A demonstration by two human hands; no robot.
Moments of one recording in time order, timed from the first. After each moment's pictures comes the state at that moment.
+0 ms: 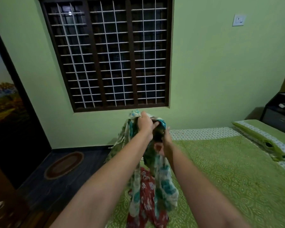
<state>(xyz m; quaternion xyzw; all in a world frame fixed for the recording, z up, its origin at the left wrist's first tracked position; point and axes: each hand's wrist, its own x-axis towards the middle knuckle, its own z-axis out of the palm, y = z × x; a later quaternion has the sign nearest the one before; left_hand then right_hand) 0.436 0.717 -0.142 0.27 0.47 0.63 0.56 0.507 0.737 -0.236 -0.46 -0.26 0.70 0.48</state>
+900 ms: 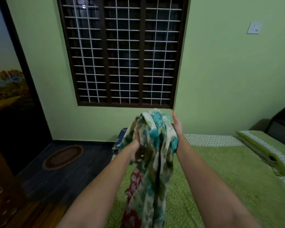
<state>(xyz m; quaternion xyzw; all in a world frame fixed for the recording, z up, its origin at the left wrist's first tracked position) 0.360 0.699 -0.210 0.31 0.56 0.36 0.68 0.516 0.742 -0.183 -0.24 -0.33 0.80 0.45</state>
